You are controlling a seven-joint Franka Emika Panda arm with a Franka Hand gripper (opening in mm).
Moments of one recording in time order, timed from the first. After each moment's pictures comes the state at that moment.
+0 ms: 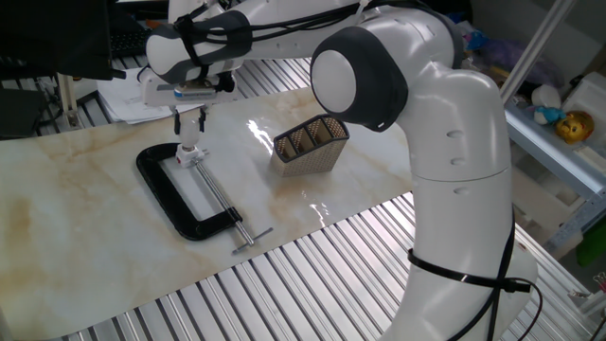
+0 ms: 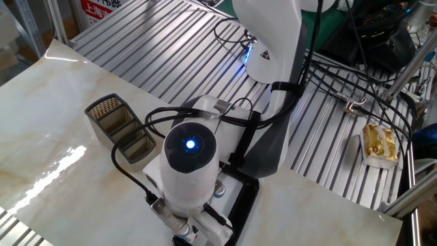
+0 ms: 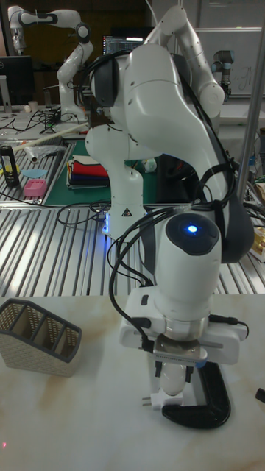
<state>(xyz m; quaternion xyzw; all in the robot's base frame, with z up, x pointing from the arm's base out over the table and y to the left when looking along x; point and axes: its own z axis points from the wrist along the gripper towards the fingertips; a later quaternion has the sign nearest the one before) 0.671 0.090 0.148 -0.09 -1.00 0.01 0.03</state>
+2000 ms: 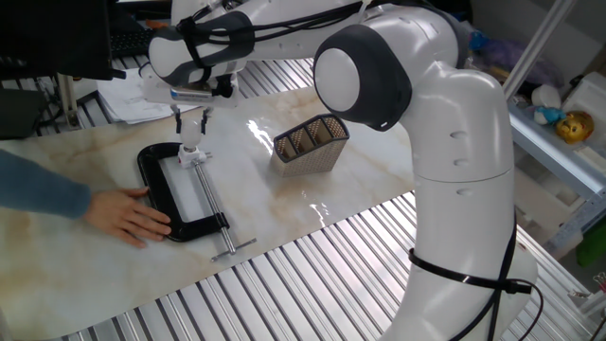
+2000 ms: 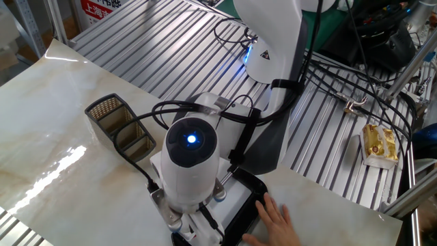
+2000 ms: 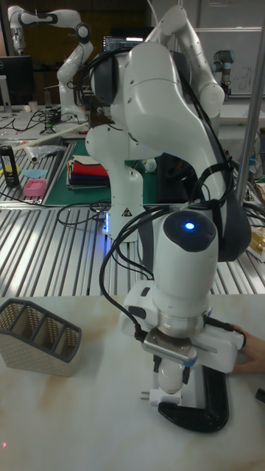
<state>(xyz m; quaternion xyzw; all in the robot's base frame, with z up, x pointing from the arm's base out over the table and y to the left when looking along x) 0.667 0.088 0.149 -0.20 -0.98 0.01 0.02</state>
